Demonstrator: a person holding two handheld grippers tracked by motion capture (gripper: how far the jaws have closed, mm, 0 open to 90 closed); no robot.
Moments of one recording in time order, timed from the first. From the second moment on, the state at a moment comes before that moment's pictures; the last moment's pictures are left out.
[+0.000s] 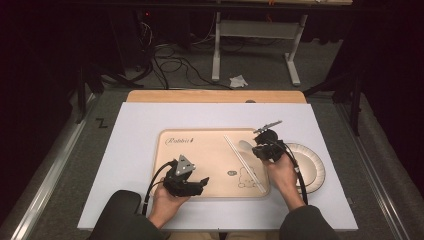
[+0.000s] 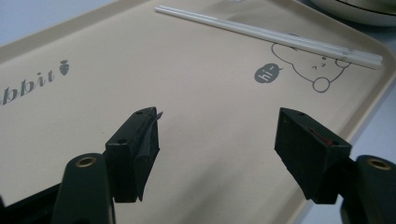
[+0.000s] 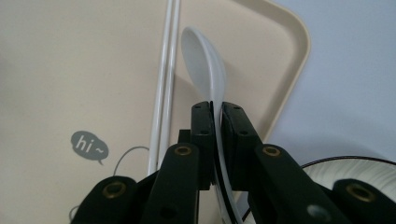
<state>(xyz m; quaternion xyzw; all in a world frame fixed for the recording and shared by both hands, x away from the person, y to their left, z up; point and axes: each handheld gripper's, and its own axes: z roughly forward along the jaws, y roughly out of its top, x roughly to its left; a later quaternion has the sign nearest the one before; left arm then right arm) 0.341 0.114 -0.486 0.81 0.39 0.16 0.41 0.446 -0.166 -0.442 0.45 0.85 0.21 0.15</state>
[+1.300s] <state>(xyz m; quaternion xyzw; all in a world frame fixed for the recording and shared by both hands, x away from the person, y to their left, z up) 0.323 0.125 -0.486 0.80 0.40 0.19 0.39 0.488 -0.142 -0.473 0.49 0.85 0.16 0.13</state>
